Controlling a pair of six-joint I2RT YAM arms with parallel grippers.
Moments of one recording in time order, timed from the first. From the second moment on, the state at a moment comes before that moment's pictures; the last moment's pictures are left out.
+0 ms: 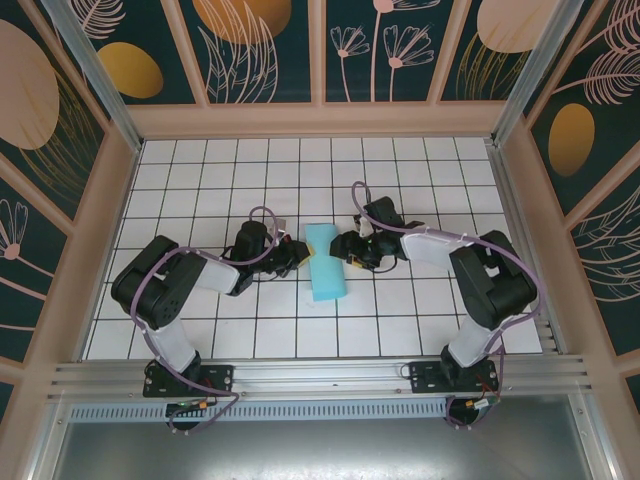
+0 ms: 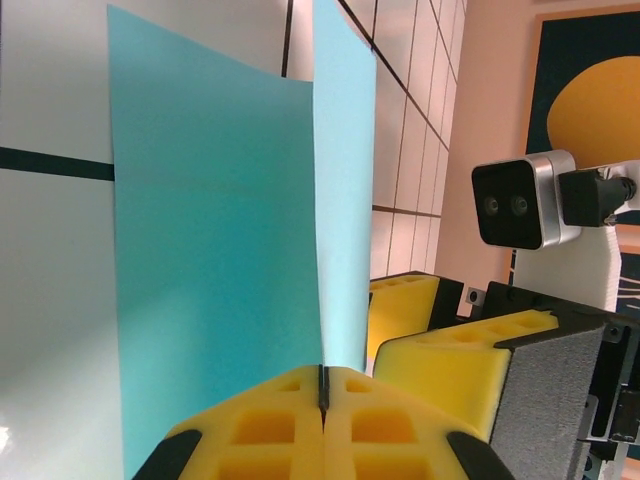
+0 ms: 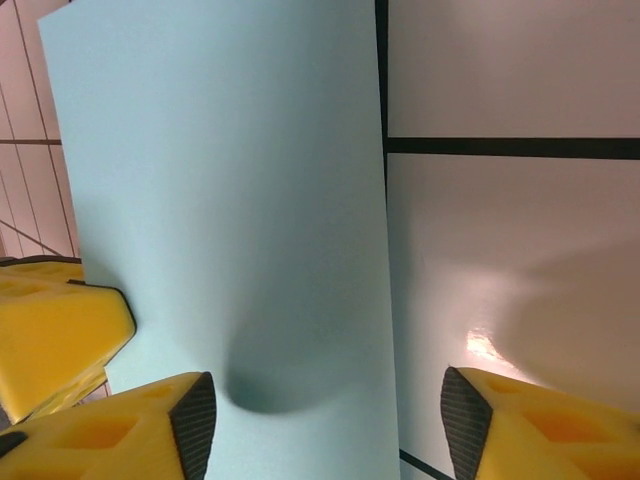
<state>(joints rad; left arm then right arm) -0.52 1.77 0.57 0.71 0.59 -1.22 0.52 1.70 0.89 -0.20 -0.52 0.70</state>
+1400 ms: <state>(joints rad) -0.52 1.49 0.76 0.04 0.14 -0.84 0.52 1.85 1.02 -0.39 -0.47 0.59</state>
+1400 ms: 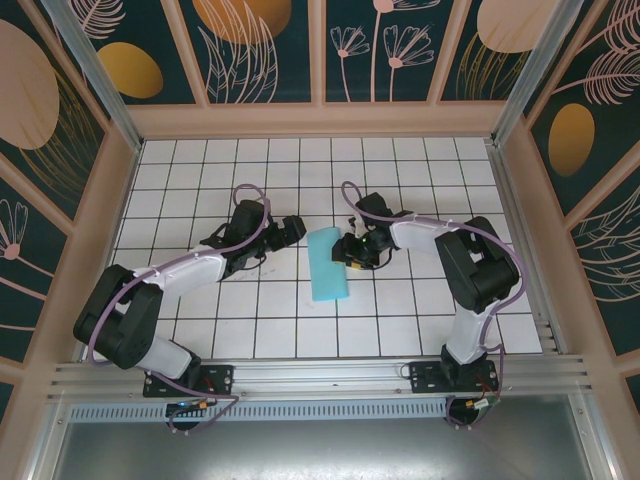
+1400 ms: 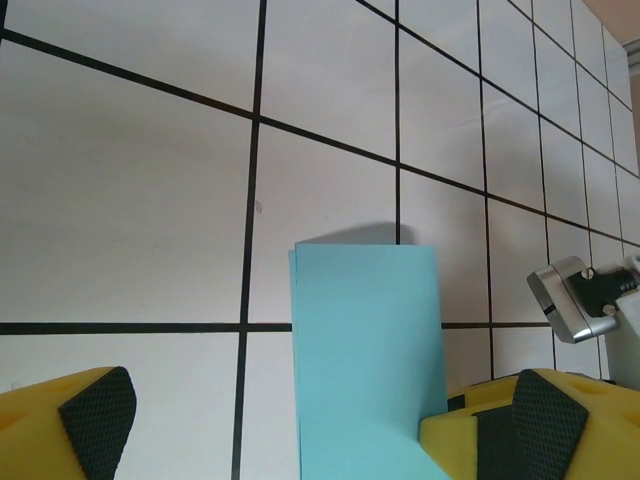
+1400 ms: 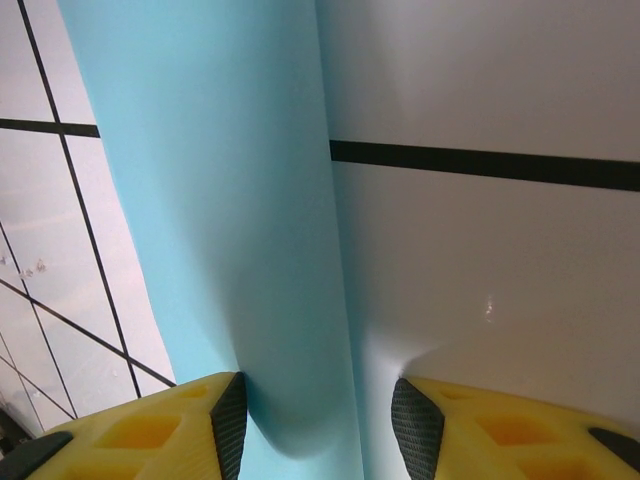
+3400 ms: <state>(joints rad) -0.59 1.73 0.69 0.39 0.42 -1.02 0.54 1.88 1.05 -0.44 -0.42 0.58</state>
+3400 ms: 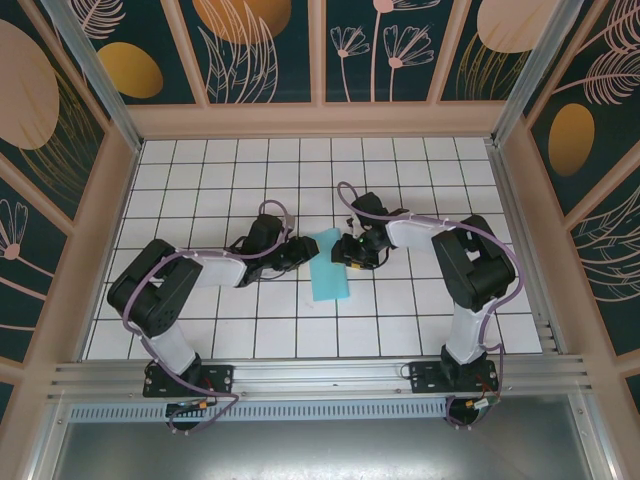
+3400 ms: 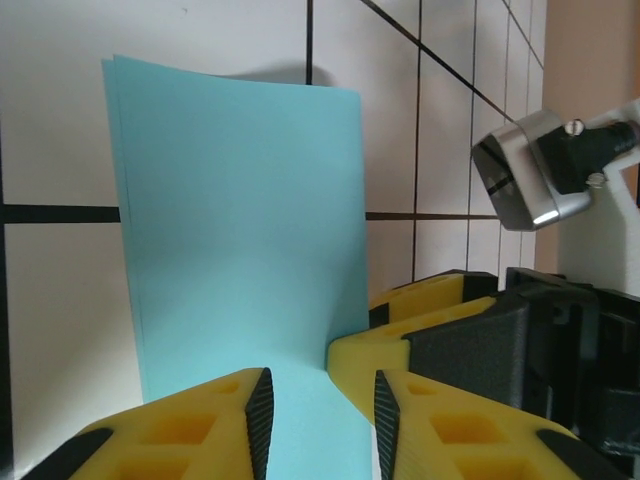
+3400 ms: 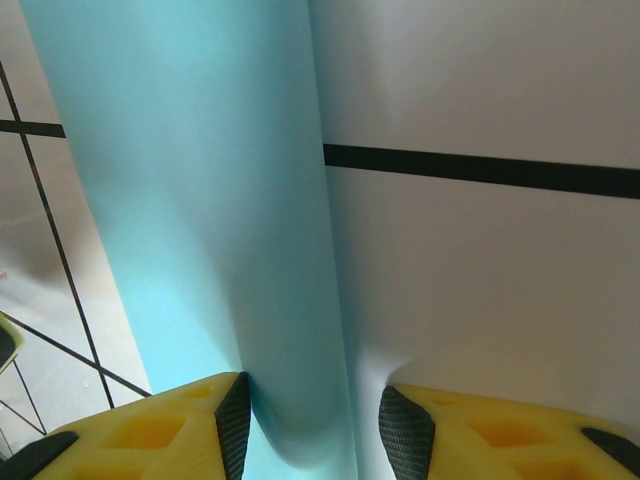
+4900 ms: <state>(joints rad) -0.60 1.84 0.83 0.12 0.43 -1.00 0.60 1.78 0.99 -0.36 -0.28 0.65</state>
